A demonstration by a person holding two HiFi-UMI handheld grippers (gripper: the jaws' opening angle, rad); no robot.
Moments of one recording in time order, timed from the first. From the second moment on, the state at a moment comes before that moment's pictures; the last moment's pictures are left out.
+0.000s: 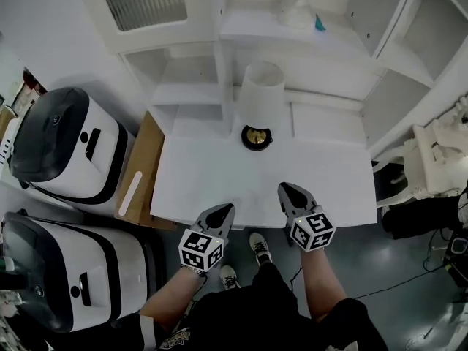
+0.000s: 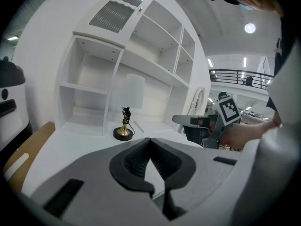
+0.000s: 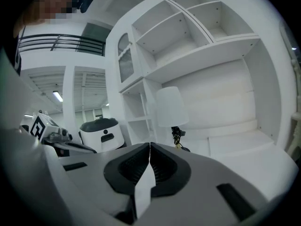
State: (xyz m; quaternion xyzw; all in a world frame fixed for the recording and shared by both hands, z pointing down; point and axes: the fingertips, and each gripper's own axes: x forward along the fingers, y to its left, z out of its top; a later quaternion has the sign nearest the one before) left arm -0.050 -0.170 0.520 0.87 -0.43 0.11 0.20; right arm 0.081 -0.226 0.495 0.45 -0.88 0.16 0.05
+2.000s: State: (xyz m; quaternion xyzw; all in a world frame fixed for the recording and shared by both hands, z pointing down) left arm -0.068 -0.081 0.506 0.89 -0.40 0.10 0.19; right arm 0.051 -0.073 0.485 0.48 -0.86 0.16 0.06
